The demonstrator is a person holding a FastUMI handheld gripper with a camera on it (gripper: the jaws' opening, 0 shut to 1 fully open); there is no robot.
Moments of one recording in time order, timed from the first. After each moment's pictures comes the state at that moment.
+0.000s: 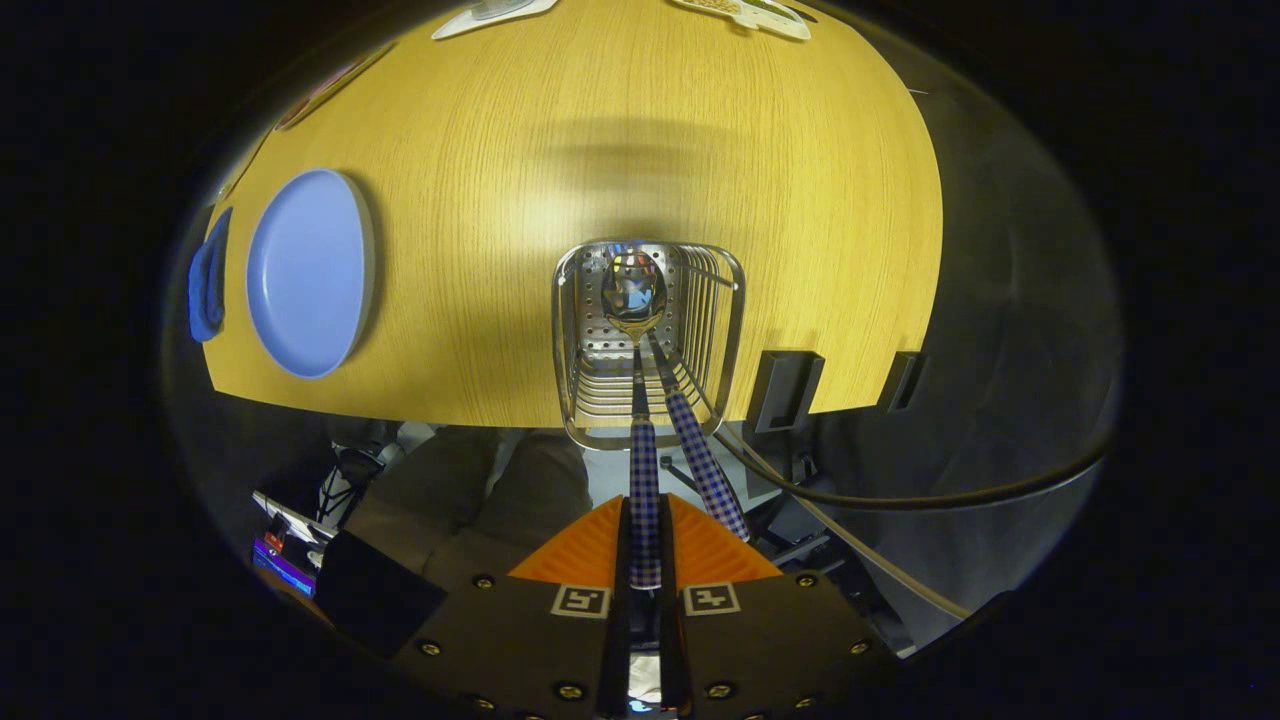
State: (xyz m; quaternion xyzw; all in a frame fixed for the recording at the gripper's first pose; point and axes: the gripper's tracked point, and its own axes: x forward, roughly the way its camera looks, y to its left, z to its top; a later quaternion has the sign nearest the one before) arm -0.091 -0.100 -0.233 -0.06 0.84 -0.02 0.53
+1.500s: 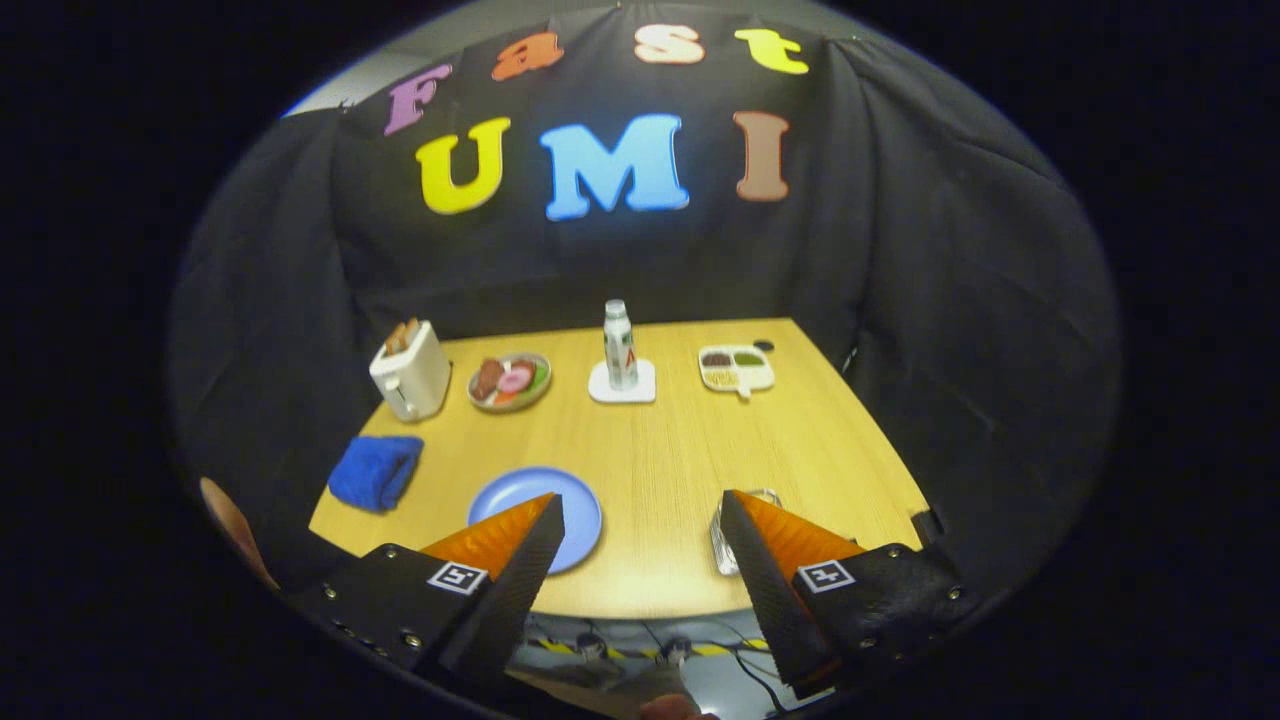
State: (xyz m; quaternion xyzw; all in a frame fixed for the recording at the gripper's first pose) arm -0.055 0.007 -0.046 0.05 0.24 0.00 0.97
